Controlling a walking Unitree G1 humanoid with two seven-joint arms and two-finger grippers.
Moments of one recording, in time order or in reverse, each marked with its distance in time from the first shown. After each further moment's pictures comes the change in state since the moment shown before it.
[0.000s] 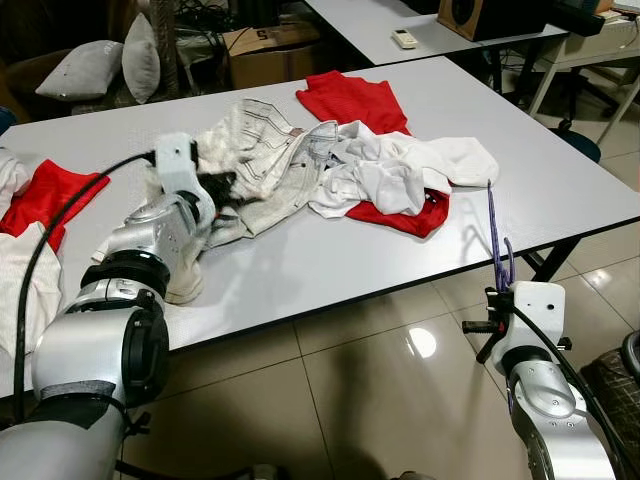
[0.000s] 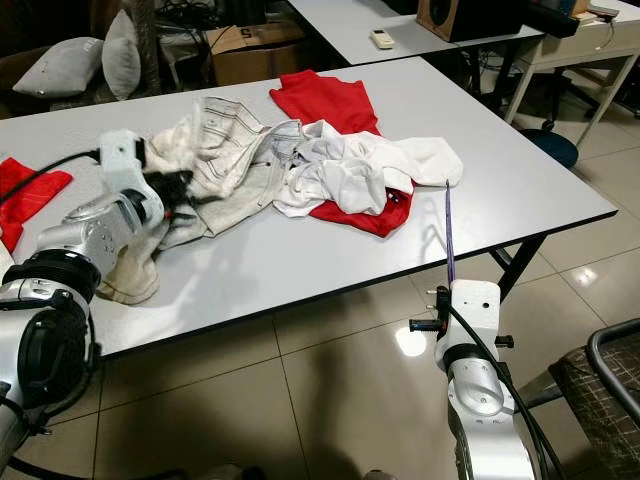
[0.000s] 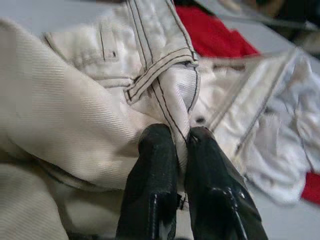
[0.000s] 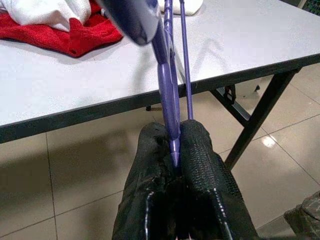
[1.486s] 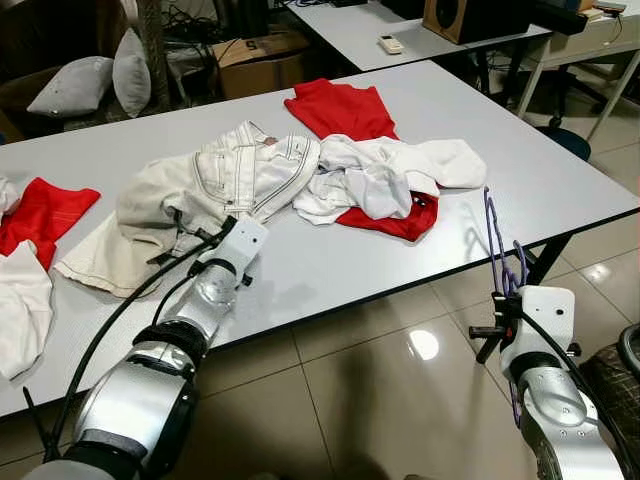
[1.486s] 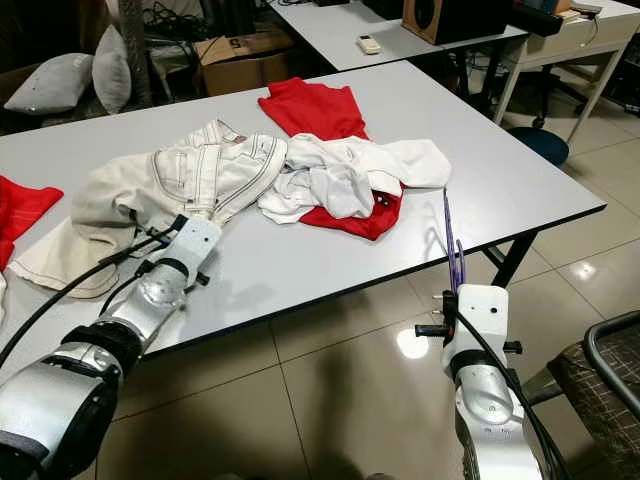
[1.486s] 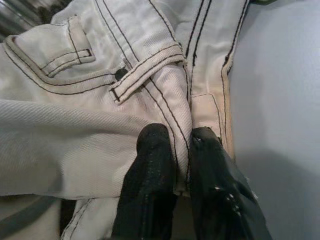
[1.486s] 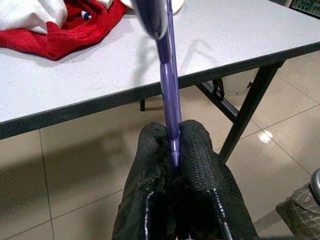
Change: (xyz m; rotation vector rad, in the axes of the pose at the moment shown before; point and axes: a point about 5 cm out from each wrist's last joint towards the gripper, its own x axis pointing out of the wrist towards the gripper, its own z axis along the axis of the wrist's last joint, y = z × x) left arm -0.012 -0.015 -0.104 0.917 0.111 0.178; right arm -0.008 -0.006 0.001 -0.007 0.008 -0.009
